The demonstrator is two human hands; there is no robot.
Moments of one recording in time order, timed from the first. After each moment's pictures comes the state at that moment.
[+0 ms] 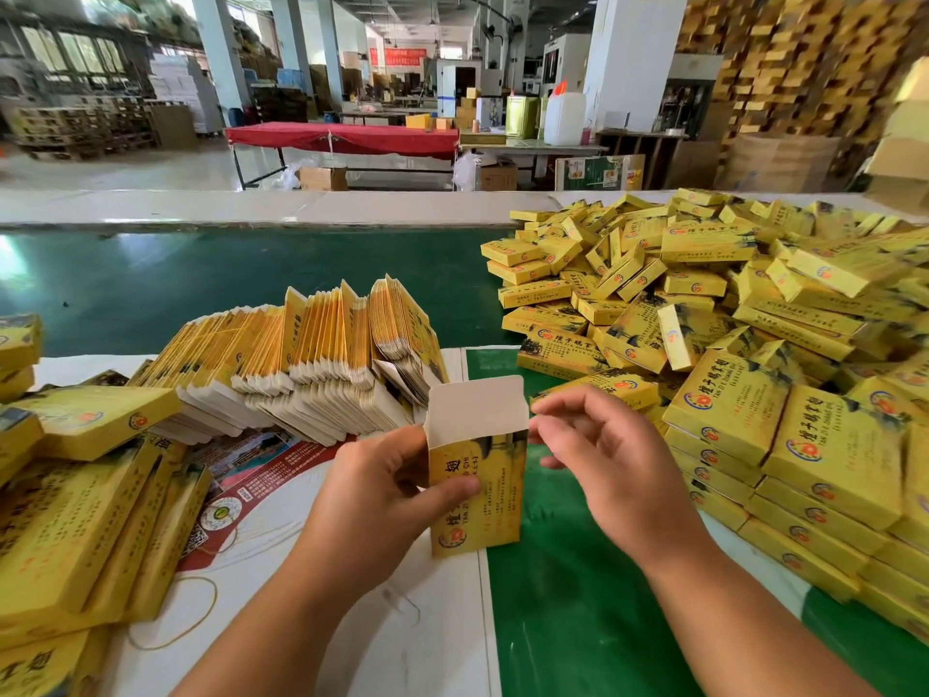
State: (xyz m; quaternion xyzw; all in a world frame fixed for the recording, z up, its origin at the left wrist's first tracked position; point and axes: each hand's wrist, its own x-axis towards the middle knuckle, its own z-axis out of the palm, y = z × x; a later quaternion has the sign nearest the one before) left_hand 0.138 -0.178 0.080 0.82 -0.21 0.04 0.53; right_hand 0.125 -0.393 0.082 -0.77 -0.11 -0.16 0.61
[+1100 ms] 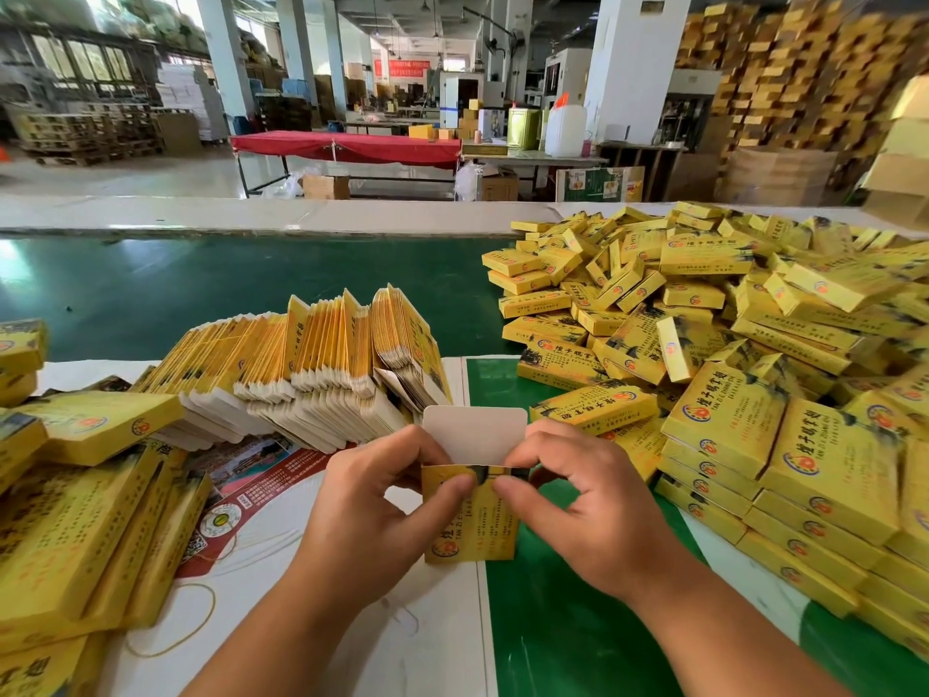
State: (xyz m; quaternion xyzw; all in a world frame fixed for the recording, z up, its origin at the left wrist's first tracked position) left_hand 0.136 -0.181 0.082 0.79 -0.27 0.18 0.51; right_hand 0.125 -0.382 0.082 -0.83 -0.27 -0.22 0.43
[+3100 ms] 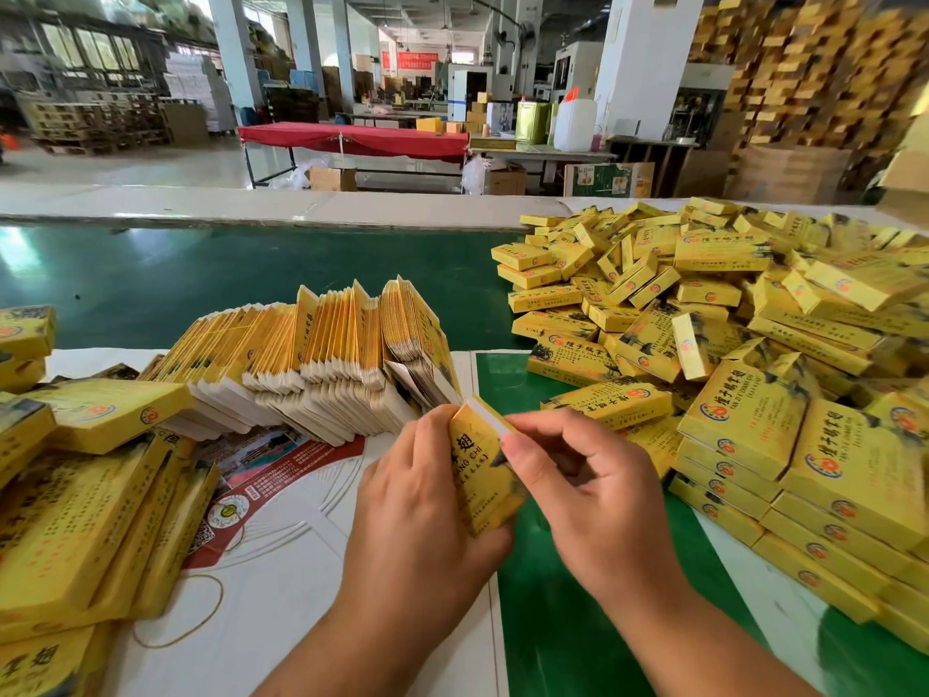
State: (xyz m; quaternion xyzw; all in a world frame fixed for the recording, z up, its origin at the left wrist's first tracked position) left_hand 0.119 -0.207 0.069 0.90 -0.15 0.24 0.32; right_hand 0.114 -0.354 0.082 -0.75 -0.16 -0.27 0.58
